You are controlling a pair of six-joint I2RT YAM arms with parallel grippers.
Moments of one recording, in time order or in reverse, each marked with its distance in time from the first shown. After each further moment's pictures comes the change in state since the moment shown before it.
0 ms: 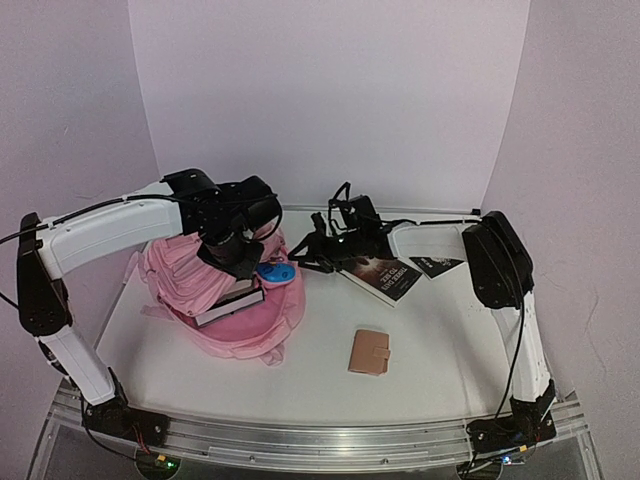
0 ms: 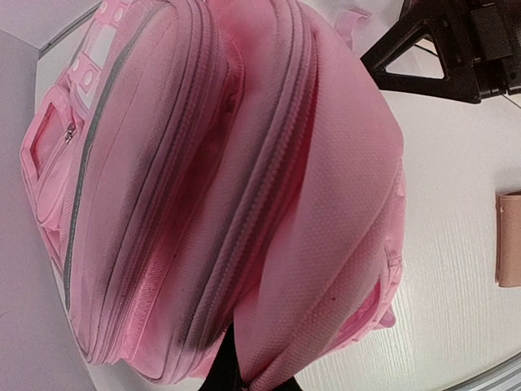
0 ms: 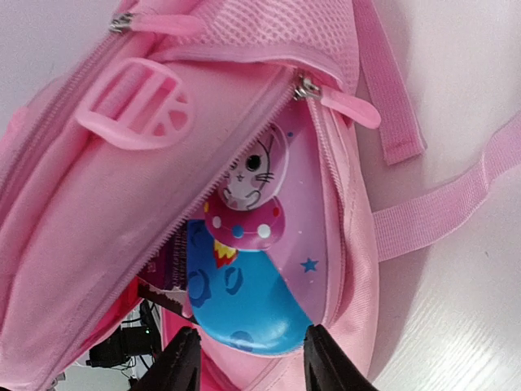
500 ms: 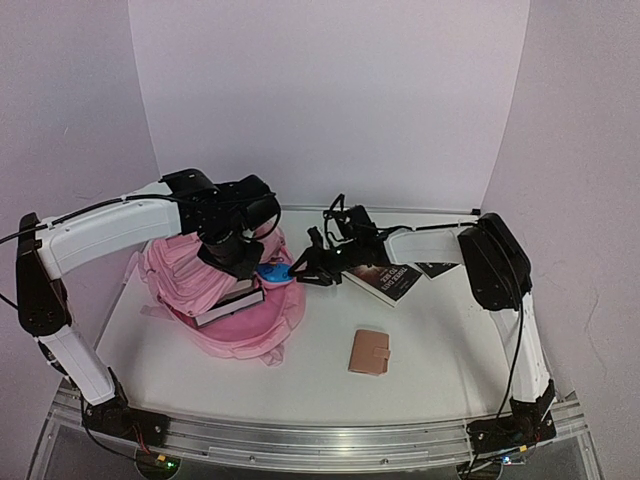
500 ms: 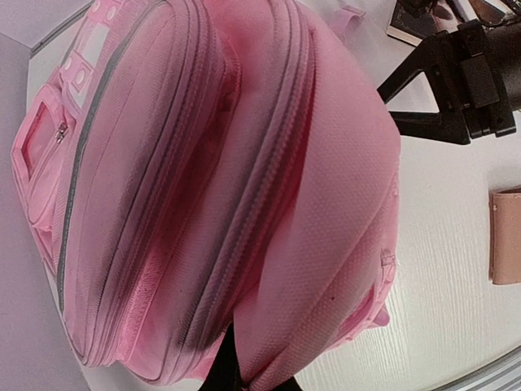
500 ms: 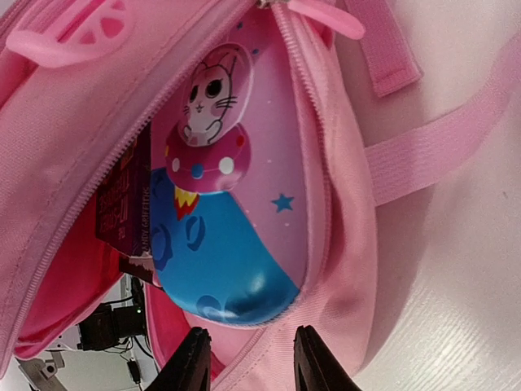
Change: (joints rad) left arm 0.008 -0.008 -0.009 0.015 0.029 0.007; right arm 0.024 -0.005 -0.044 -0.048 -0.024 -0.014
